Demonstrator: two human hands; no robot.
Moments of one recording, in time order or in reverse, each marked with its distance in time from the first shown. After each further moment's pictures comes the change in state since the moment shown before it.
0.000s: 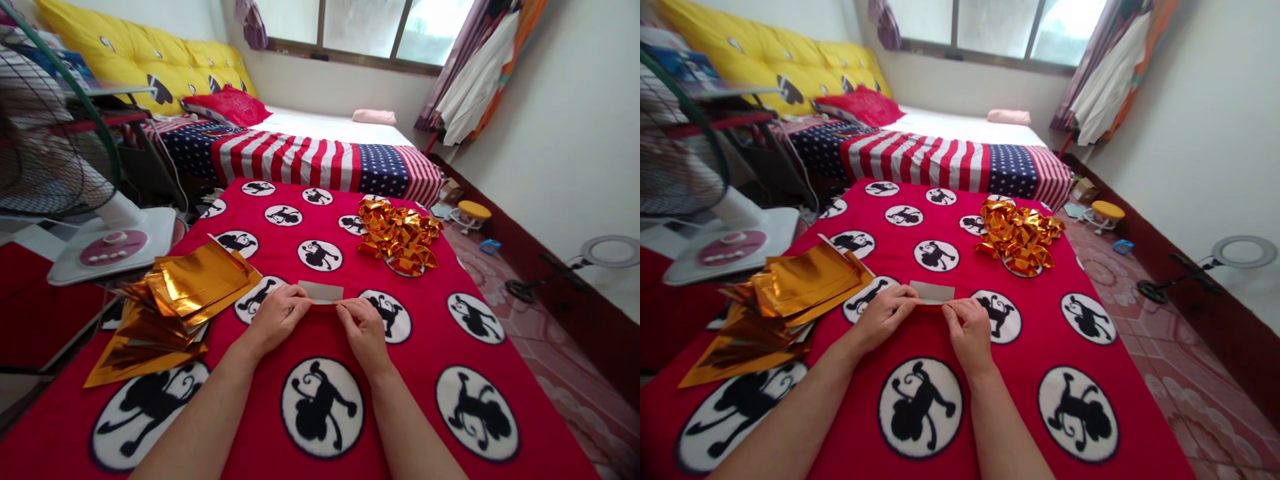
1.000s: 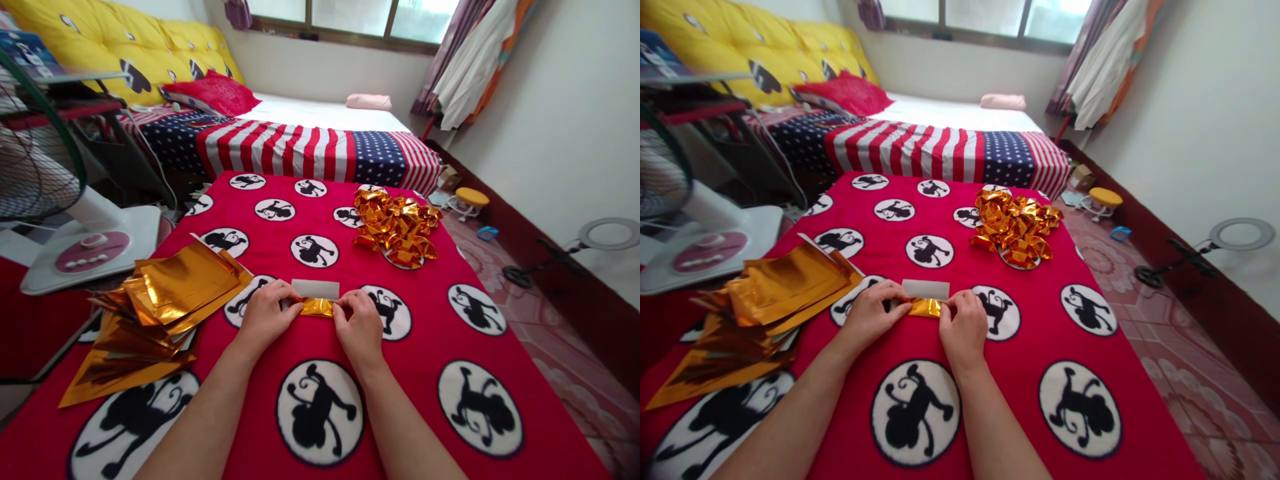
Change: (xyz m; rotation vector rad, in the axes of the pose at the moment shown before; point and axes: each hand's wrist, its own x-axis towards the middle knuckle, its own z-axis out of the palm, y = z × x) left_hand 0.005 -0.011 0.008 0.092 0.131 -0.168; right_hand 0.002 -0.003 0.013 -0.256 0.100 0.158
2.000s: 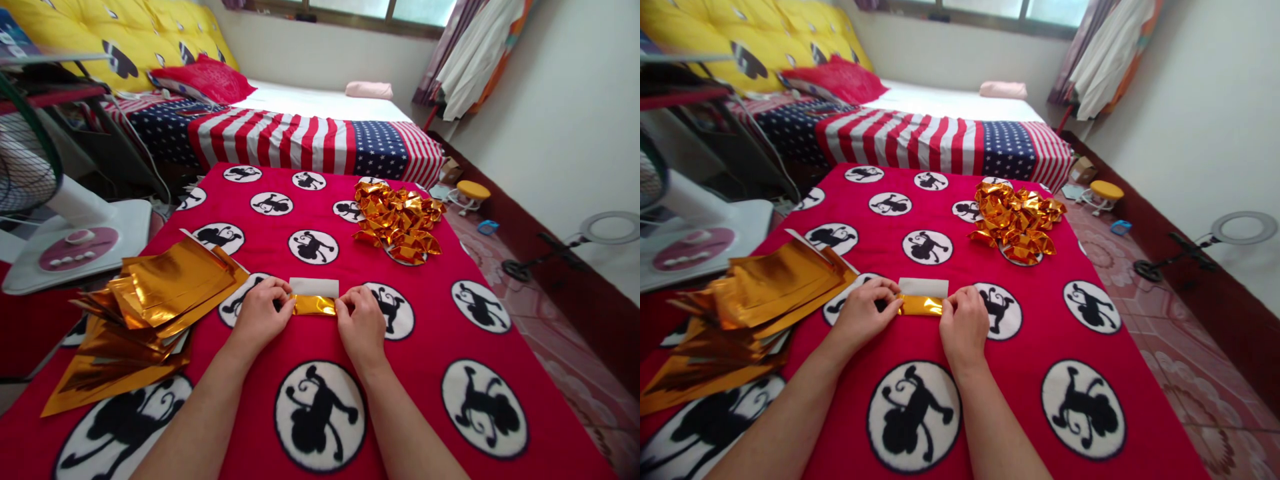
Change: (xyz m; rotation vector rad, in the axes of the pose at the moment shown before) left_hand -0.001 -0.006 0.003 0.023 0.074 -0.034; right_hand 0.004 -0.003 0.000 -0.080 -0.032 0.108
